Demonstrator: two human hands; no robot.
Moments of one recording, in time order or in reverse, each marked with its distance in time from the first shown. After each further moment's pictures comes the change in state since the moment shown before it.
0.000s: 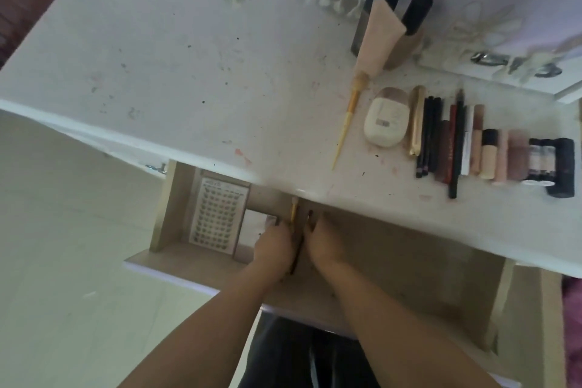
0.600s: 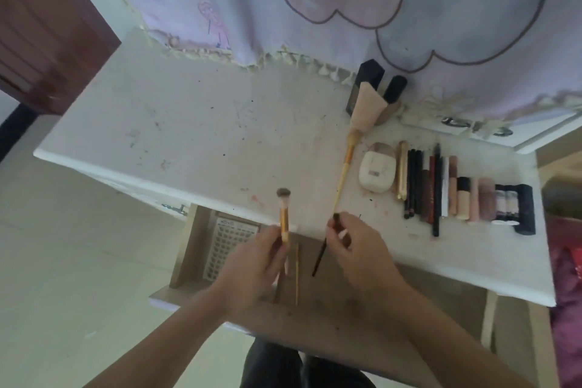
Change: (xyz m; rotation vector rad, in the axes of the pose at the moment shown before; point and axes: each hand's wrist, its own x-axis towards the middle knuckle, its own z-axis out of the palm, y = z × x) left_hand -0.101 -0.001 -0.156 -0.196 0.195 0.525; right_hand -0.086 -0.066 -0.134 -0.041 0.099 -0.506
